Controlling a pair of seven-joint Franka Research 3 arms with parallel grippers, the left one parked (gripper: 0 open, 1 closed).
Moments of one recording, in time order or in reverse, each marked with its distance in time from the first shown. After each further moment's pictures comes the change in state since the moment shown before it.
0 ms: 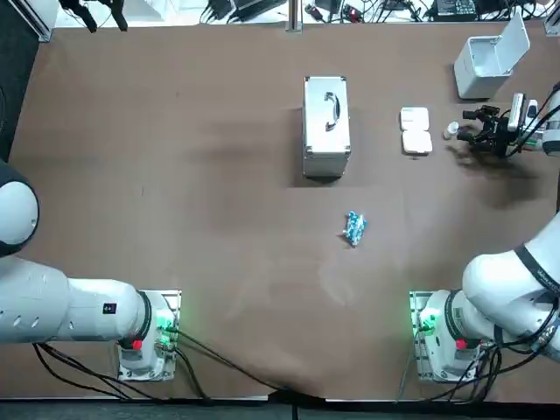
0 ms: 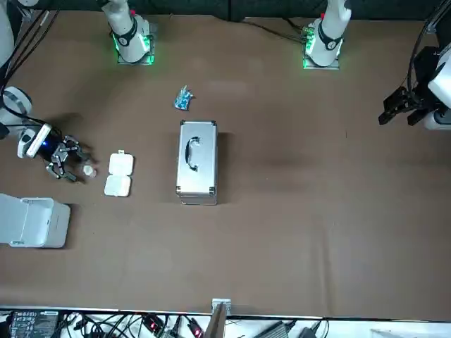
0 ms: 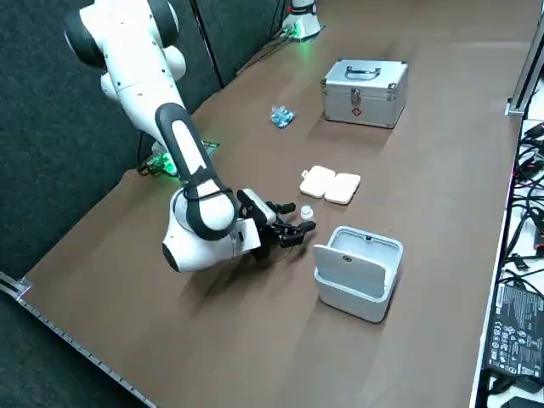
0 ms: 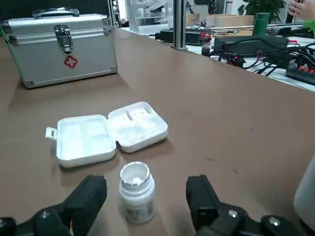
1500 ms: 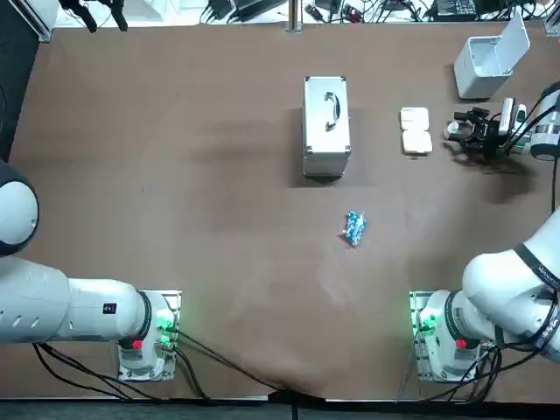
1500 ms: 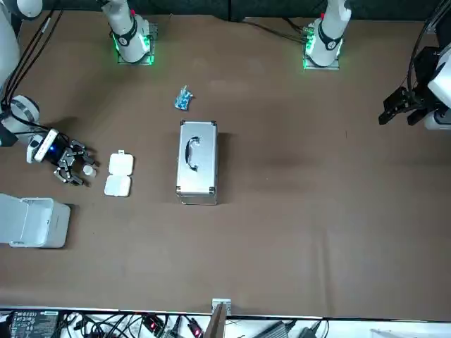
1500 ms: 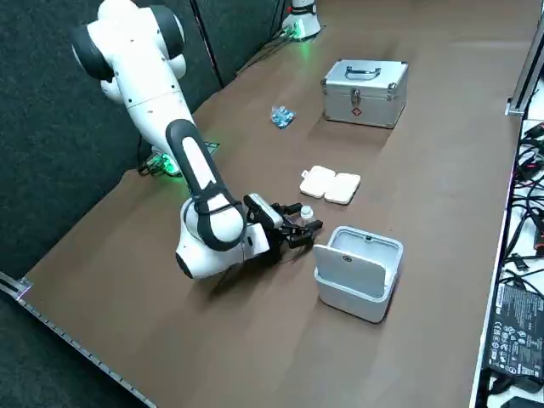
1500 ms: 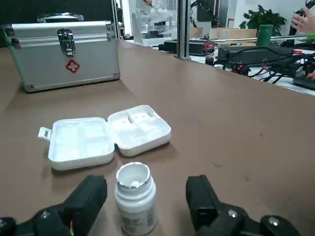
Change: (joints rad) arm -0.015 0.080 0.036 0.042 0.037 -0.038 -0.051
